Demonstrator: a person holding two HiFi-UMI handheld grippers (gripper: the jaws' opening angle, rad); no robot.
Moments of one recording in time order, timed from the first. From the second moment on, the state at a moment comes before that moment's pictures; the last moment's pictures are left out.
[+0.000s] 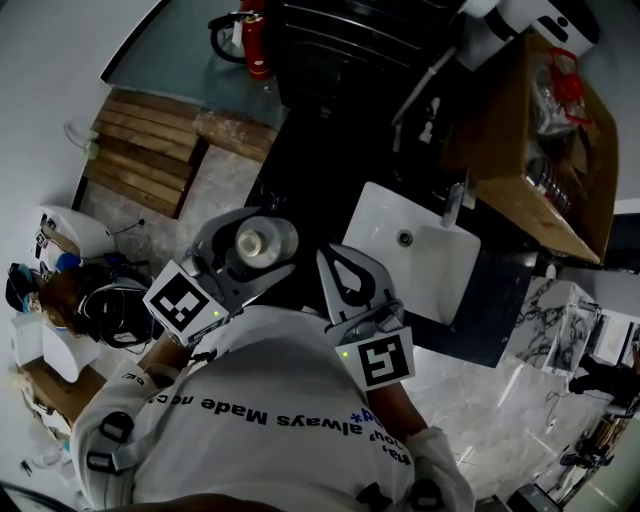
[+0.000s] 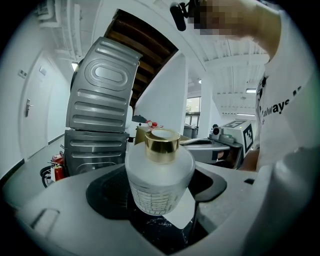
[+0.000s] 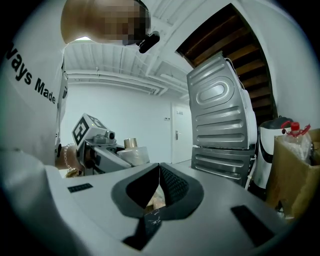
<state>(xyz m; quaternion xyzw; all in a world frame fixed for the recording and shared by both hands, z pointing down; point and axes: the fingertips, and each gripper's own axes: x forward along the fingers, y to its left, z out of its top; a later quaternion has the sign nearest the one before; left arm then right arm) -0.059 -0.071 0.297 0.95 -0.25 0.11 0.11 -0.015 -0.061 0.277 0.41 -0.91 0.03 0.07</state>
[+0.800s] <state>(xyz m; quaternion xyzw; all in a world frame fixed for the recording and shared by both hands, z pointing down) -0.033 -0.134 0.326 0.95 -0.25 0.13 0.13 0.014 -0.125 0.308 0.42 -0.90 0.05 0.10</state>
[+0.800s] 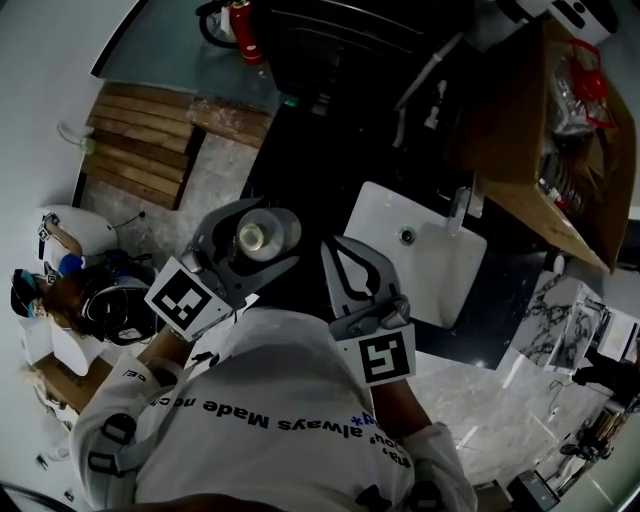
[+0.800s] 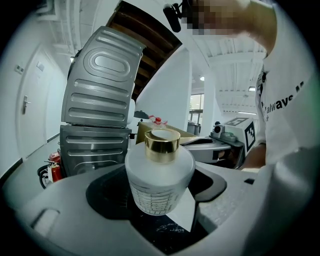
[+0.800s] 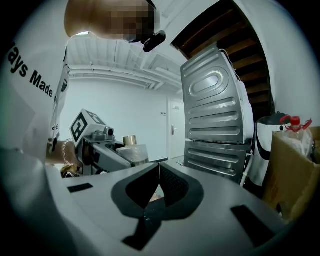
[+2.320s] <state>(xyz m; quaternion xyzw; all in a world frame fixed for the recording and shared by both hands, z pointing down) -0.028 -0.301 0.519 0.93 -0.29 0.21 0.11 0.040 -0.256 0.485 0.45 -0.87 0.11 0.16</state>
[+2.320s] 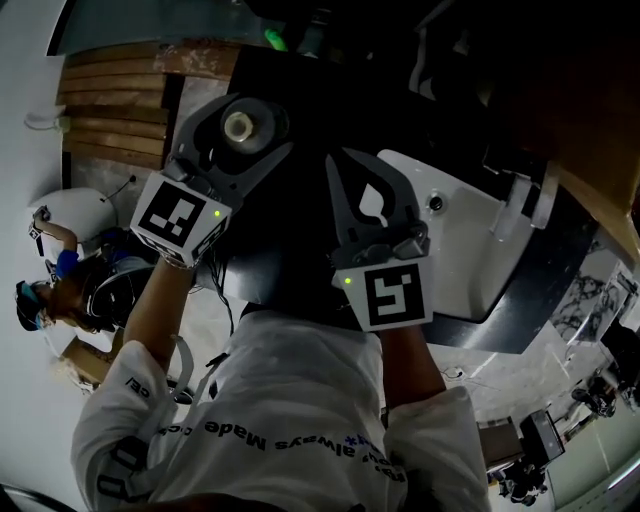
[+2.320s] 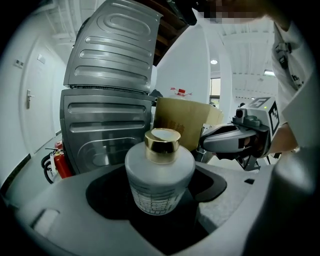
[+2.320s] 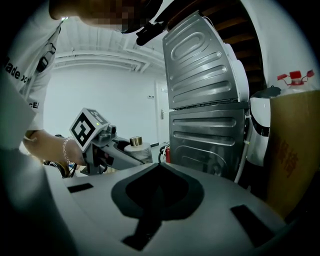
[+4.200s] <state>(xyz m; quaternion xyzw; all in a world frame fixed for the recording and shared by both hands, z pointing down) -0.015 -0.332 0.619 0.92 -0.30 0.25 0.11 0.041 -0.277 0.553 0.46 -0.86 0.14 0.15</state>
